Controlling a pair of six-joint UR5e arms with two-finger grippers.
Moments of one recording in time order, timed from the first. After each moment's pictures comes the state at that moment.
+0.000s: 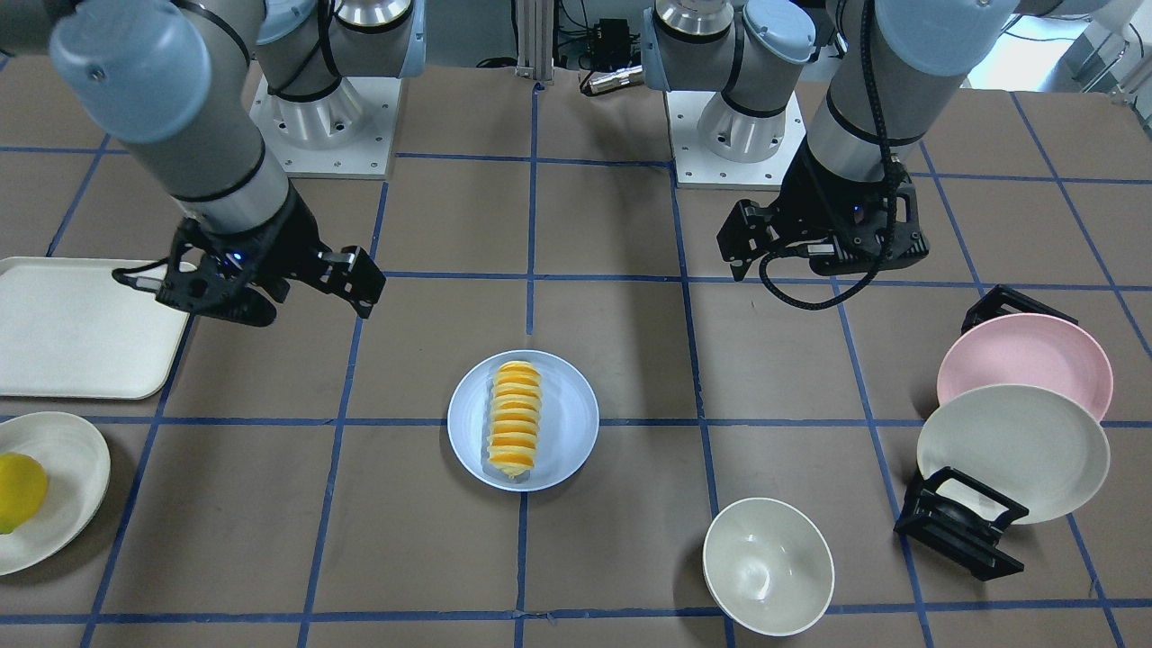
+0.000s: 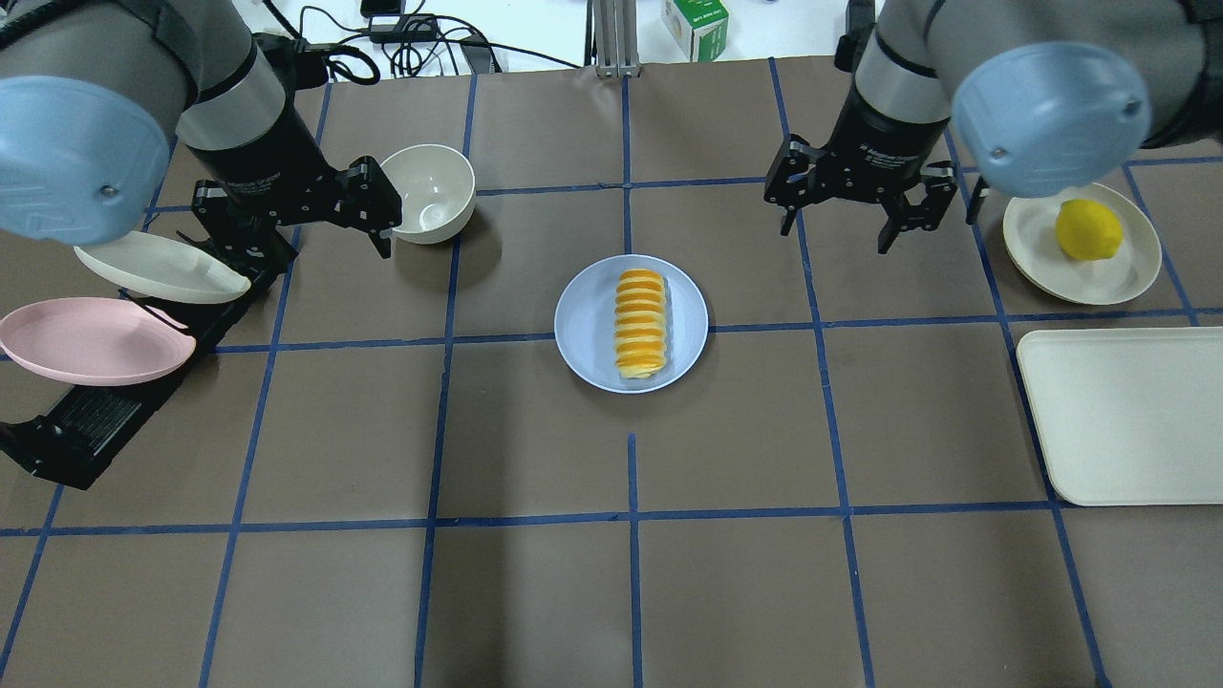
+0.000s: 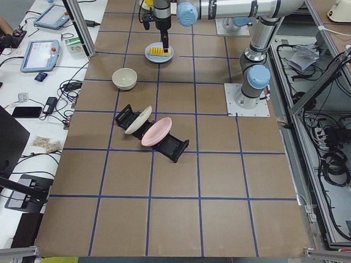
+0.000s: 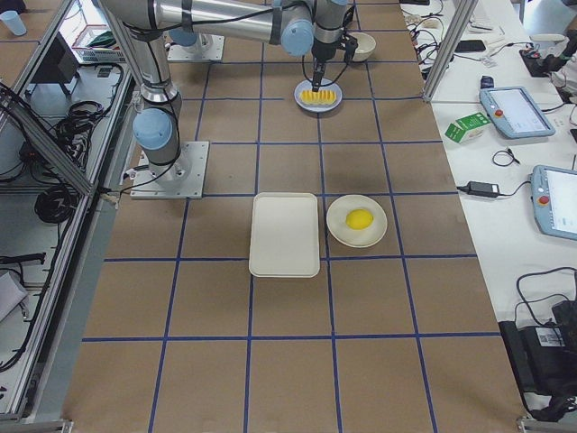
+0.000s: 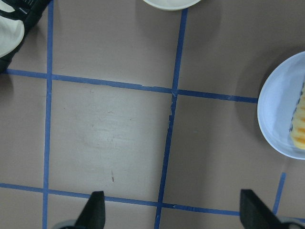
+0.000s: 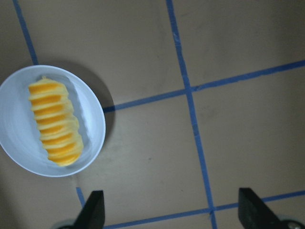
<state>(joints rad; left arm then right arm) -1.55 -1.62 -1.62 -1.52 1.59 -0.11 1.58 -1.48 1.61 -1.65 -1.51 0.24</state>
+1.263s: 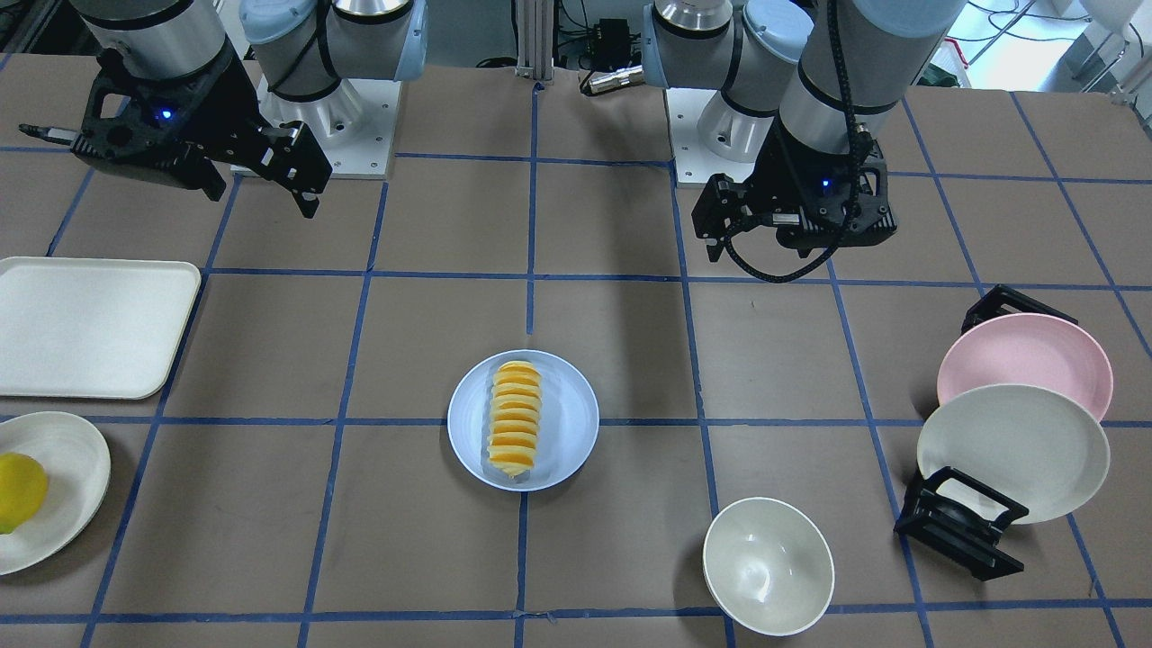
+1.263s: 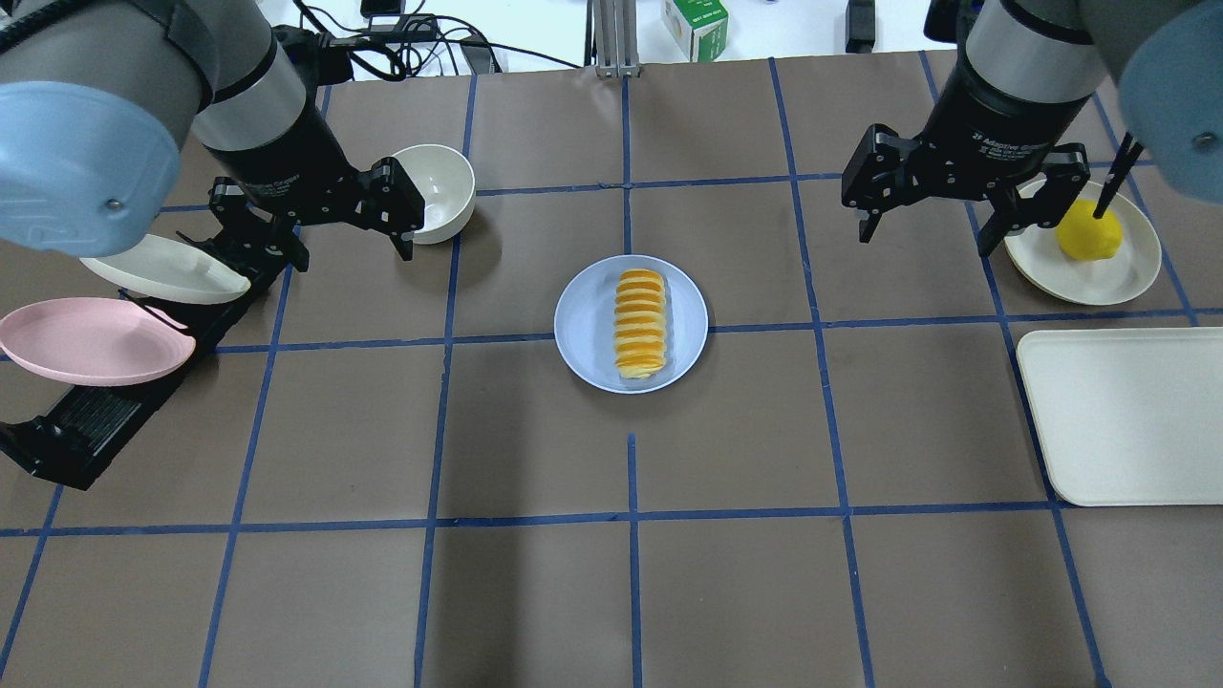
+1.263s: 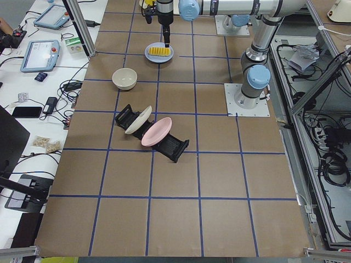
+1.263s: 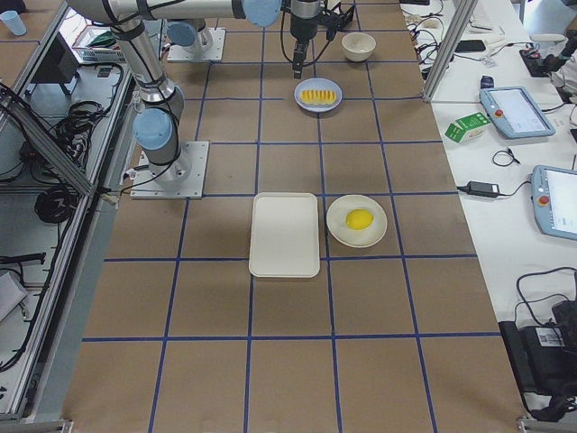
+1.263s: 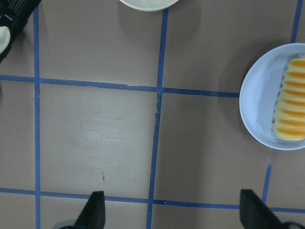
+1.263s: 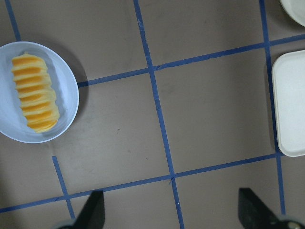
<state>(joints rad) -1.60 -1.59 -1.61 -1.53 1.57 -0.10 1.56 -1.62 1.59 -1.51 -1.56 0.19</state>
